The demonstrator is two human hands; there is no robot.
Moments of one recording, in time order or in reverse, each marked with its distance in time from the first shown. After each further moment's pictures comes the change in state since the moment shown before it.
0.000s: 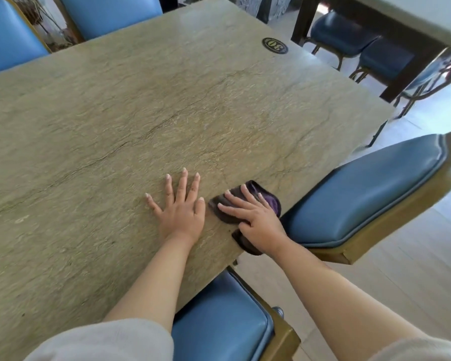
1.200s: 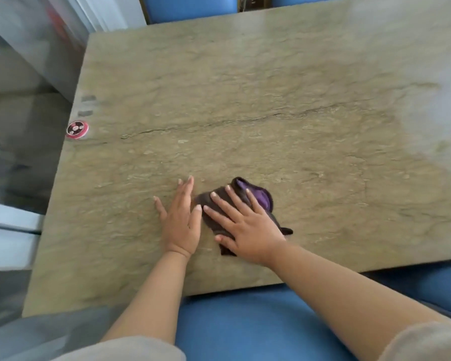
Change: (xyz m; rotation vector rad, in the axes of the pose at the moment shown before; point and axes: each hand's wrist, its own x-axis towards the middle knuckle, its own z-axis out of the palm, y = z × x) left_hand -0.141 -0.191 -0.012 -0.446 0.385 -0.448; right_hand 0.048 -0.168 0.135 -0.559 -0.249 -0.756
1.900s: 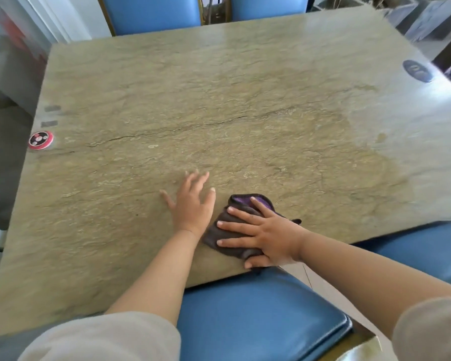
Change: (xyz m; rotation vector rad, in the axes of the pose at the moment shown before) left_hand 0.015 0.078 0.022 -0.030 -0.125 -0.043; right_hand -0.084 0.065 -0.009 -0.144 -0.116 -0.309
